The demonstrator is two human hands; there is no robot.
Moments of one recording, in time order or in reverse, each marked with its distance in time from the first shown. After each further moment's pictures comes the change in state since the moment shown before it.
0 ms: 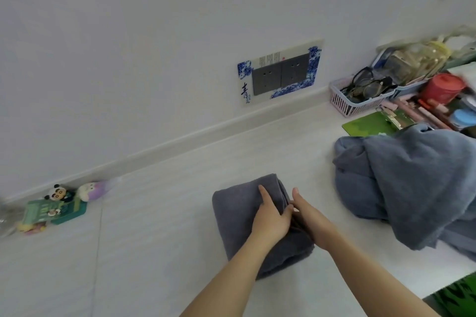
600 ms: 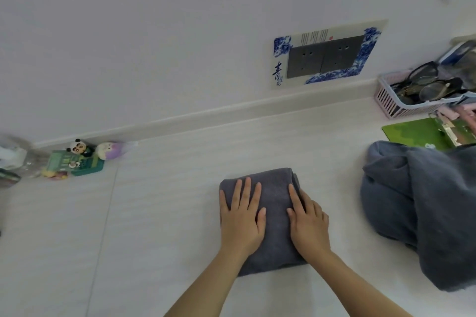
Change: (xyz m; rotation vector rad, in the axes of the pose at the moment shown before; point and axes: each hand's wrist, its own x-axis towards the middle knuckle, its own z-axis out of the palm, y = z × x) left_hand 0.018 -0.096 -0.005 0.675 0.475 0.281; right_hand 0.037 0.042 0.007 -1.214 0.398 -0.494
